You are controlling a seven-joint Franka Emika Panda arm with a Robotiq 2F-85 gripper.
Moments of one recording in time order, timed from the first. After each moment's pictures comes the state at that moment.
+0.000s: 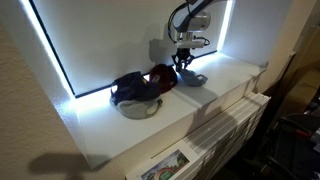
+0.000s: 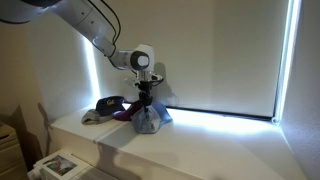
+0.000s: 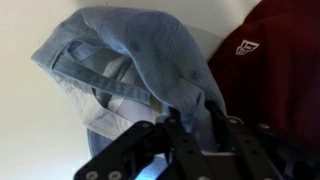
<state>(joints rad) -0.11 0.82 -0.11 -1.38 0.20 2.16 0.38</state>
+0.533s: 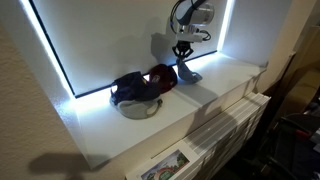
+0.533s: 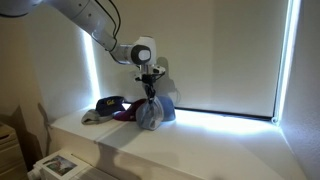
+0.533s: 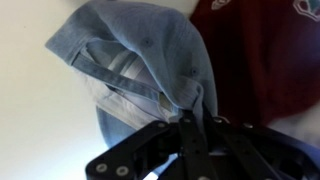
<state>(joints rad) -0.12 0.77 -0.14 -1.40 0.24 2.27 0.49</state>
